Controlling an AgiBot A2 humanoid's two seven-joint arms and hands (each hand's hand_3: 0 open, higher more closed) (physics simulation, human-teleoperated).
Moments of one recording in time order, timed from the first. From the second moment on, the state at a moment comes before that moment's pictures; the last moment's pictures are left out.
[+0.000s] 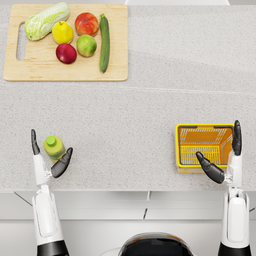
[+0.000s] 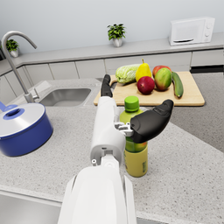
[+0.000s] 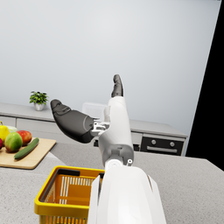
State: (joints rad) left arm 0.16 1.29 -0.19 -1.41 1.47 0.00 0.00; right arm 0.19 -1.28 -0.07 1.91 1.42 0.00 0.00
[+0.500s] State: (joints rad) left arm 0.41 1.31 -0.10 -0.83 1.47 -0.03 0.00; right arm 0.18 -1.30 -0.01 1.91 1.42 0.00 0.00
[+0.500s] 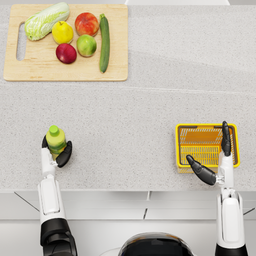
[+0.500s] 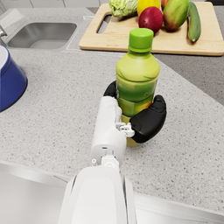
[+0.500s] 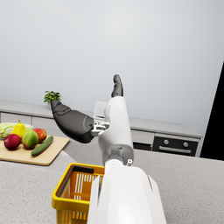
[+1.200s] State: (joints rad) left arm 0.43 1.45 0.28 -1.80 1.47 -0.07 -0.01; right arm 0.31 -1.45 0.32 1.81 1.59 0.00 0.00
